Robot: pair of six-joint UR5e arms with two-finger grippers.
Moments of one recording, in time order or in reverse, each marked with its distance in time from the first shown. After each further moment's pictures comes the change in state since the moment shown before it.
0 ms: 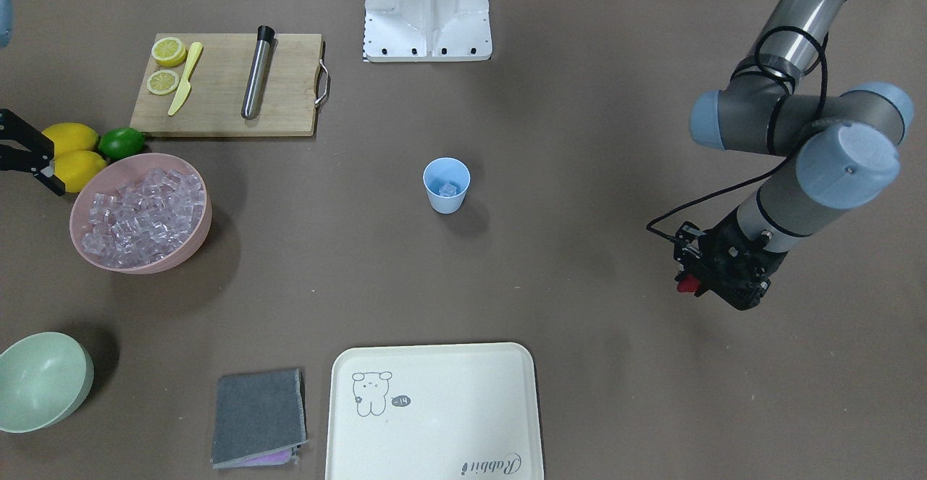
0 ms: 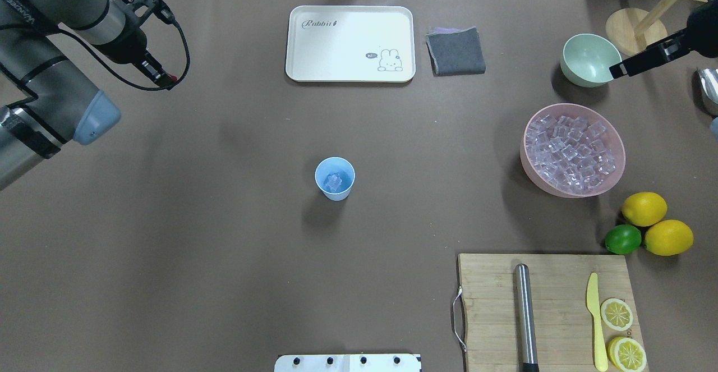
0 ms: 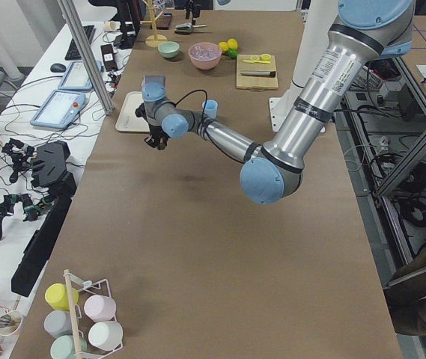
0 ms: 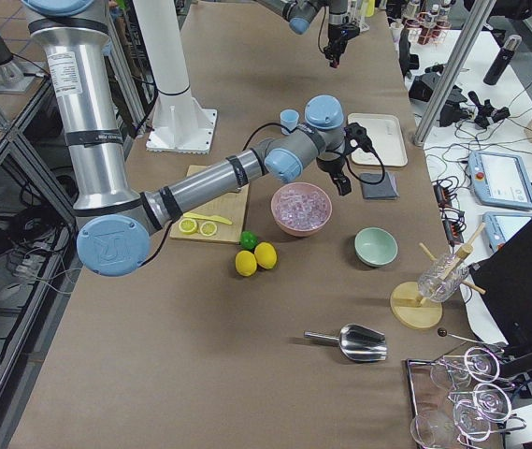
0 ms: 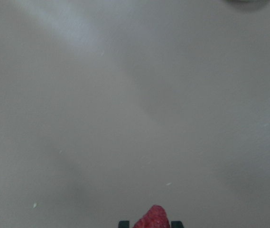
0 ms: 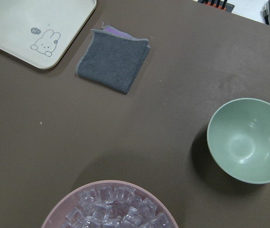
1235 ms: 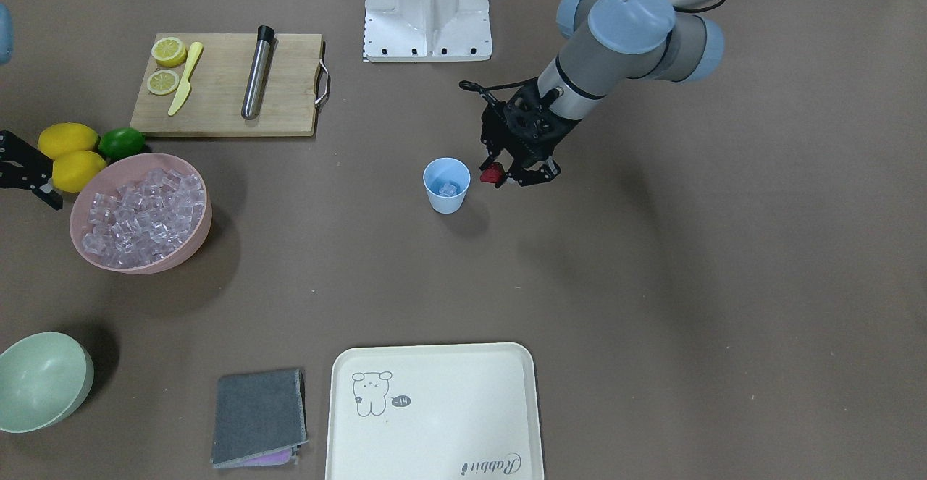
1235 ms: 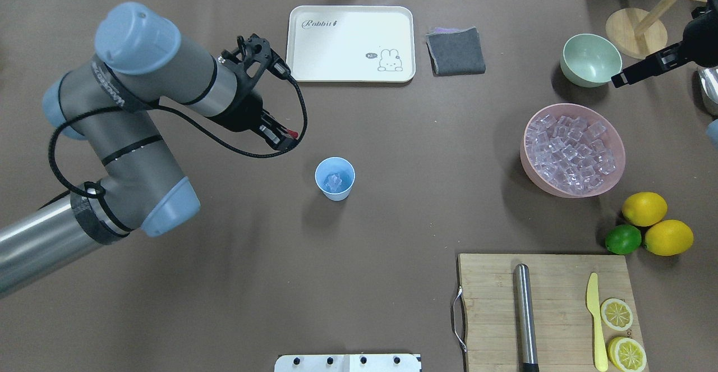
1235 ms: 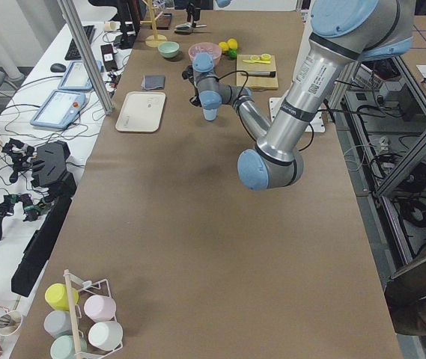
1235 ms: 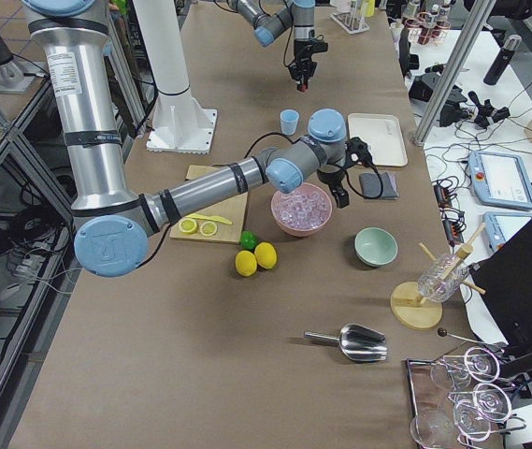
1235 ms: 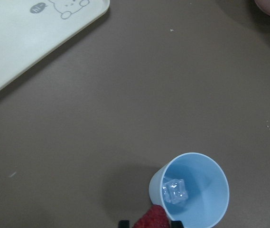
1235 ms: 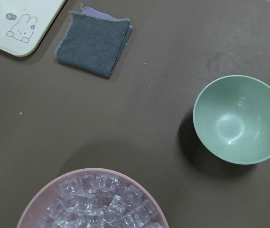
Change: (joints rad) left arm 0.328 -0.060 -0.177 -0.144 0.156 -0.334; right arm -0.001 -0.019 -0.039 0.002 0.000 0.008
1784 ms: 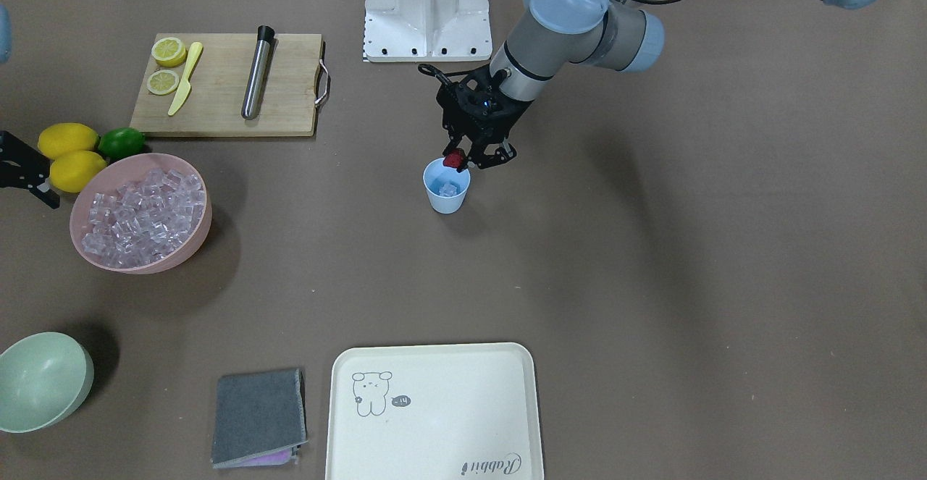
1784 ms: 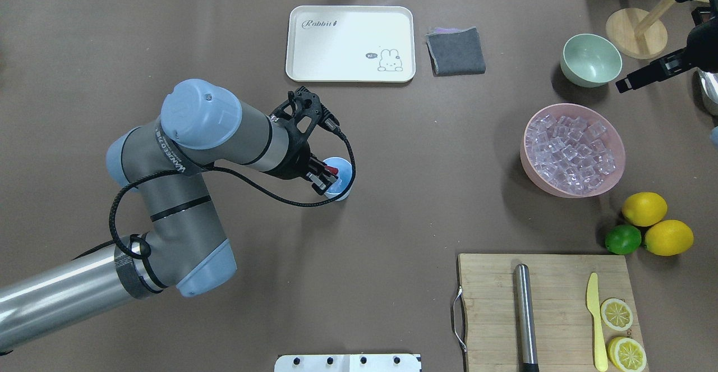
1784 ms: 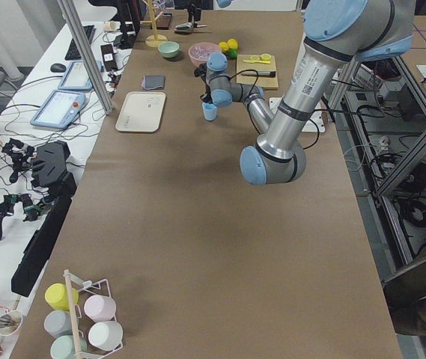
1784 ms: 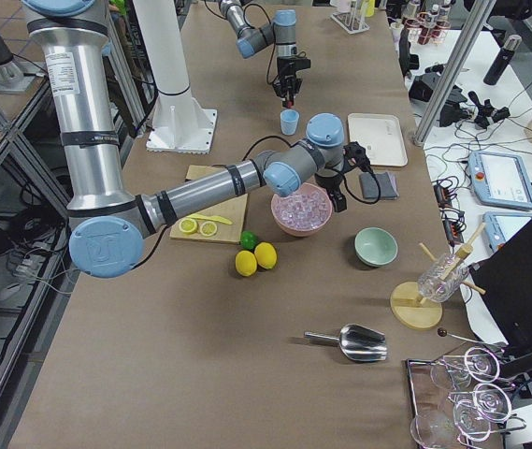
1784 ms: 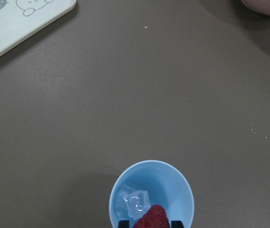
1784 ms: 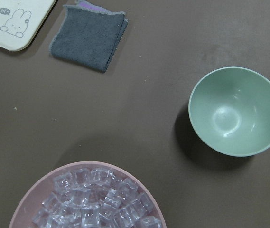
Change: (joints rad) left arm 0.098 -0.031 0.008 -0.012 0.111 -0.034; right arm 0.000 -0.012 0.000 0.000 -0.001 -0.001
